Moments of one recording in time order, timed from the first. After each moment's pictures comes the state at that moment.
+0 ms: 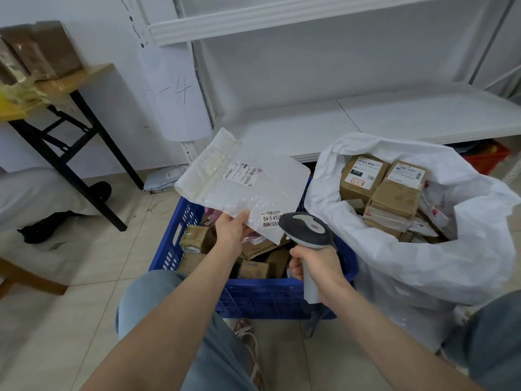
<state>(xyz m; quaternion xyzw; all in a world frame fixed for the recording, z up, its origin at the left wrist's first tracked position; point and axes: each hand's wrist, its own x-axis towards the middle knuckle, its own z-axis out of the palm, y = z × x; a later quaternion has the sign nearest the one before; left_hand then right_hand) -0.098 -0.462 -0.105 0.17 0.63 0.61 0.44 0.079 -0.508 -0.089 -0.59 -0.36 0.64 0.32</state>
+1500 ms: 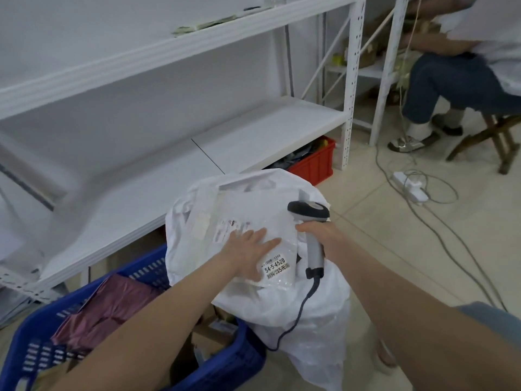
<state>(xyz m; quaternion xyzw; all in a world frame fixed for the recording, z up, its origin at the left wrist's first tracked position) 0.195 -0.316 -0.084 0.89 0.37 -0.28 -0.04 0.383 -0.361 -0.091 -0.65 -0.20 0.55 0.48</state>
